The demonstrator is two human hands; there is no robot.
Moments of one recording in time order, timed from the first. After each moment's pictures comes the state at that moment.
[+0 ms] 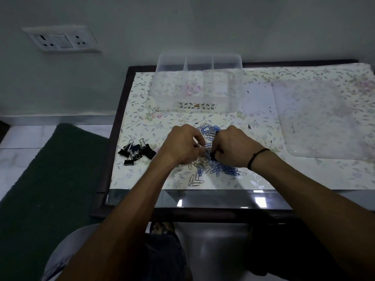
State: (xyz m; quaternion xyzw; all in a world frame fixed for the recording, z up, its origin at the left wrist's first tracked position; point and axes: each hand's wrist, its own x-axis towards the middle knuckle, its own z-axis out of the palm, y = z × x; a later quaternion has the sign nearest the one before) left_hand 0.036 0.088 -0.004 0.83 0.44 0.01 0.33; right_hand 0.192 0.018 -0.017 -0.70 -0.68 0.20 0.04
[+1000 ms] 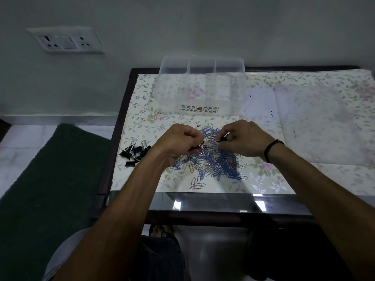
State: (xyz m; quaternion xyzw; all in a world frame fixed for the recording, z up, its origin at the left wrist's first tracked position) left_hand 0.032 0.099 0.001 0.55 0.52 0.10 0.65; right_hand 0.213 0.020 0.010 -0.75 -0.54 0.34 0.16
